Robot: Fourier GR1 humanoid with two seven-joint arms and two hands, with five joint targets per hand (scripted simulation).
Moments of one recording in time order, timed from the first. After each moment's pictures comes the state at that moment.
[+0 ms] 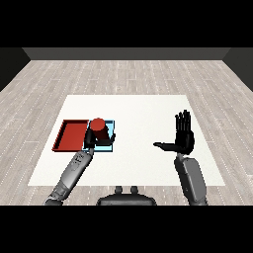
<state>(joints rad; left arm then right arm) -0.34 0.24 -0.35 -1.48 0.08 0.48 -0.07 -0.16 -0.22 0.07 -1.75 -0.31 -0.22 -0.29</state>
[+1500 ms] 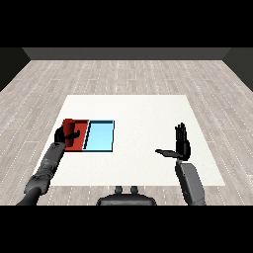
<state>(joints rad) -0.65 0.46 0.01 -0.35 -0.09 0.42 -0.13 -0.07 -0.21 0.02 -1.49 -0.24 -0.11 -0.49</state>
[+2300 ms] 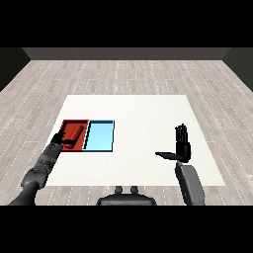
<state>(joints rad) -0.76 0.50 -0.05 -0.05 -0.20 0.29 -0.05 -0.04 -0.20 0.02 -1.53 -0.24 -0.08 -0.56</state>
